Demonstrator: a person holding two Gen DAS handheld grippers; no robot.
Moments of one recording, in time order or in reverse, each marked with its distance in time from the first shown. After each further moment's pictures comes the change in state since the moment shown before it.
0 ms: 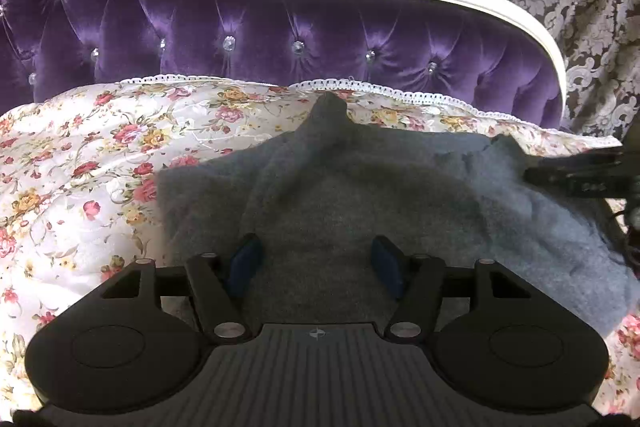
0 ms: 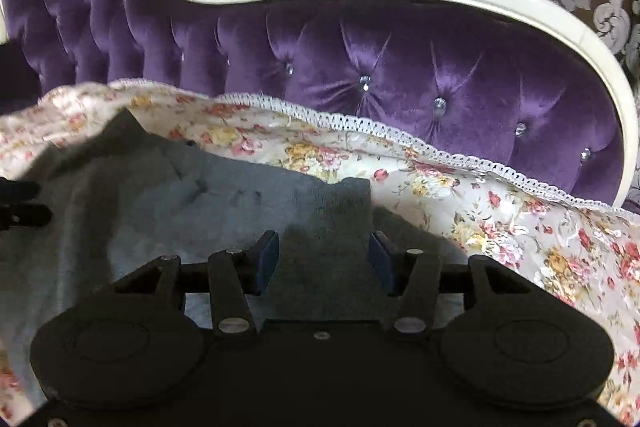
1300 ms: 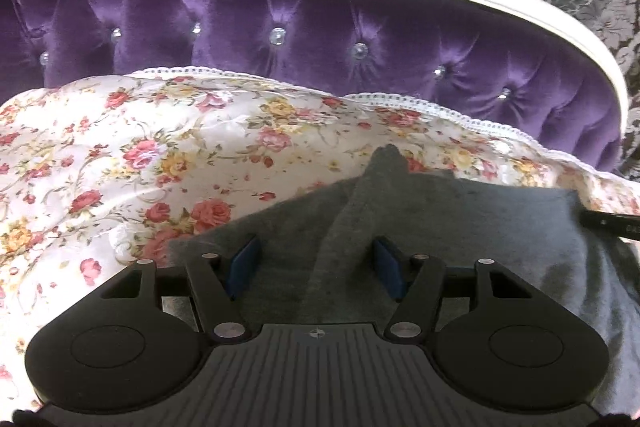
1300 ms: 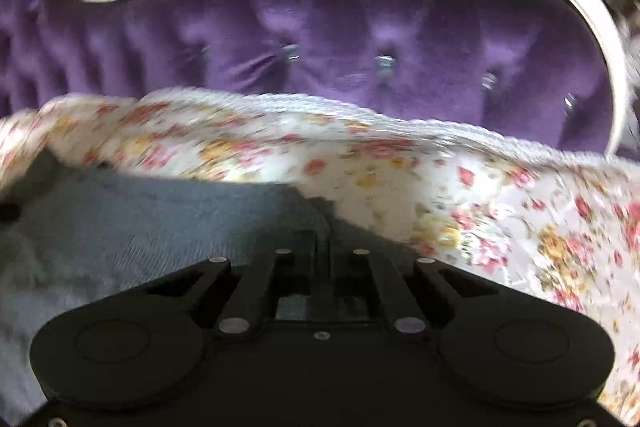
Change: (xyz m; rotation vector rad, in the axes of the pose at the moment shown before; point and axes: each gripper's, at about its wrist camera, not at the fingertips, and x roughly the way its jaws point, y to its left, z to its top) left arm 0.053 0.022 0.047 -0.127 0.062 0.114; right arm 0.040 -0.047 0.011 0.243 0.073 -0.062
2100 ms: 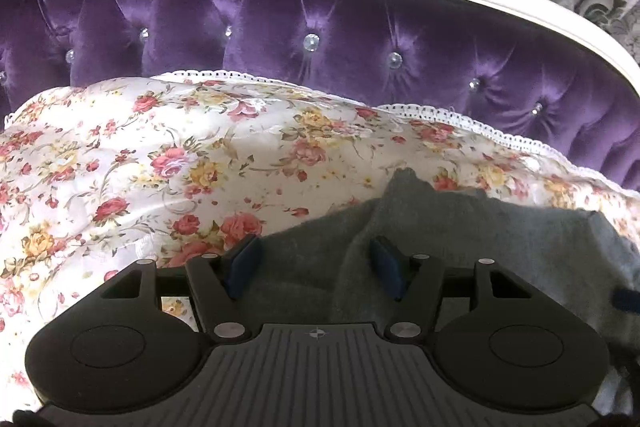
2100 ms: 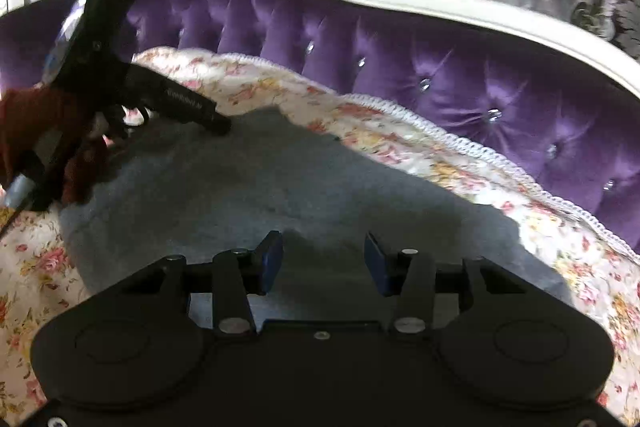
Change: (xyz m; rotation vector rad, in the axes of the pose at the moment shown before) left arm 0.006 0.006 0.006 -0.034 -0.008 0.072; right arm -0.067 0.120 -0.044 -0.447 -0.070 0.221
